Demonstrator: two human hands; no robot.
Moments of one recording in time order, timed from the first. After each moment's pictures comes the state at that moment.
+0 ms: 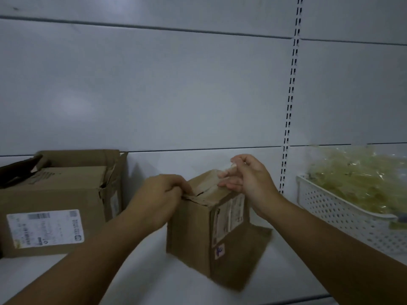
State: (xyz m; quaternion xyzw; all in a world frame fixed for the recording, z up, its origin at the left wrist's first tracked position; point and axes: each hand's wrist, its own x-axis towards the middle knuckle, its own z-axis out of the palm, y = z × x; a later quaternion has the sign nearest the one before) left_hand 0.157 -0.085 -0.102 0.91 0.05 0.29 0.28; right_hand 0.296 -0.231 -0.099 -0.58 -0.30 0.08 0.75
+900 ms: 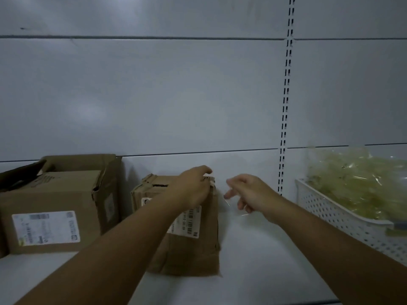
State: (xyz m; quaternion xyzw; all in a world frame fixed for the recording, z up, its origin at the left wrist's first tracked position) left_hand 0.240 -0.121 -0.092 0.94 0.13 0.20 0.24; right_hand 0.338 -0.268 -0.115 -0.75 -0.35 0.11 0.55
